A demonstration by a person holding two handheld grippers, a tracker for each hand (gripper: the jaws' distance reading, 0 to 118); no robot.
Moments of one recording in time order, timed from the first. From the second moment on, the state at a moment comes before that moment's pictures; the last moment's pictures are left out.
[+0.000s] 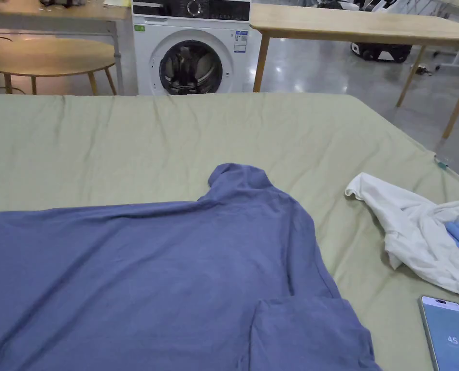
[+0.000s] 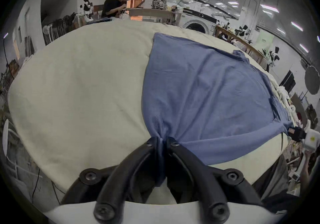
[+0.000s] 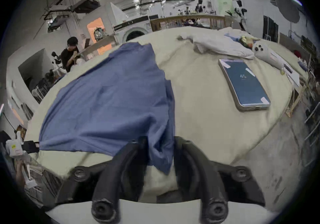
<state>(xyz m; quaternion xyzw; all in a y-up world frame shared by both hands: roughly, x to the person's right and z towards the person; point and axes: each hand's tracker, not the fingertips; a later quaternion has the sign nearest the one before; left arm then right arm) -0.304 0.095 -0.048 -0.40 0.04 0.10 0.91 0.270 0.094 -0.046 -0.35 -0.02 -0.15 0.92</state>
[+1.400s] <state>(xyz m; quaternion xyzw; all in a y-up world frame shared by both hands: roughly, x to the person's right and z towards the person) -0.286 0.218 -0.089 -0.18 -0.06 0.01 0.98 0.208 0.190 -0.134 -0.22 0.07 -0.01 0.97</state>
